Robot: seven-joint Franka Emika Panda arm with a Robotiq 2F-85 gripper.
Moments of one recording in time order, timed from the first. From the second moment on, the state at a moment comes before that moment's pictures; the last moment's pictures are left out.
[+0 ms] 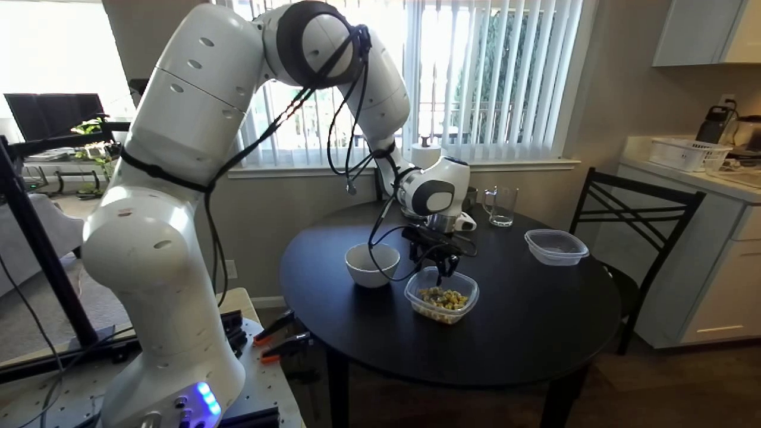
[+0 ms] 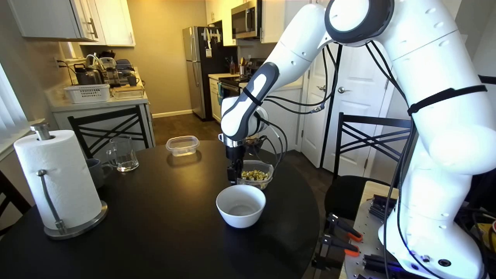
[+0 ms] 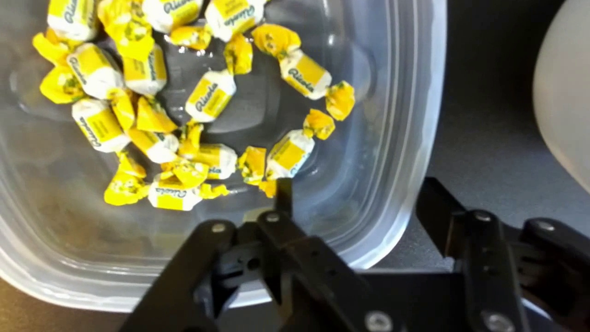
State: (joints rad) arm -0.05 0.57 0.09 -2.02 0.07 2.50 -0.40
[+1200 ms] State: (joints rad) arm -0.03 0.37 0.00 -2.19 -0.03 2.53 -0.14
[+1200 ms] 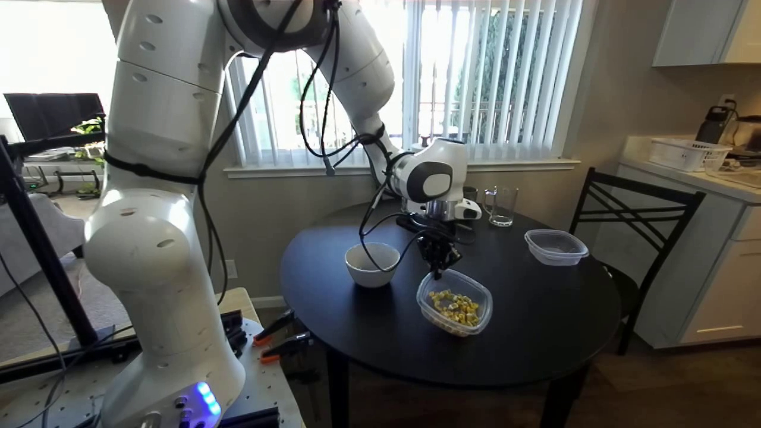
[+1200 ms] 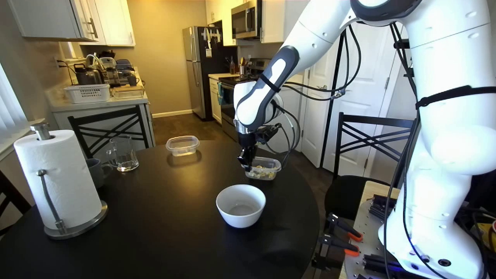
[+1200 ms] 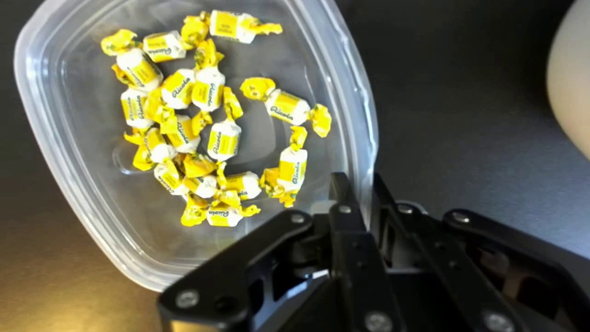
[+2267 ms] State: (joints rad) arm 0.02 0.05 0.04 -2.58 -0.12 2.53 -0.16
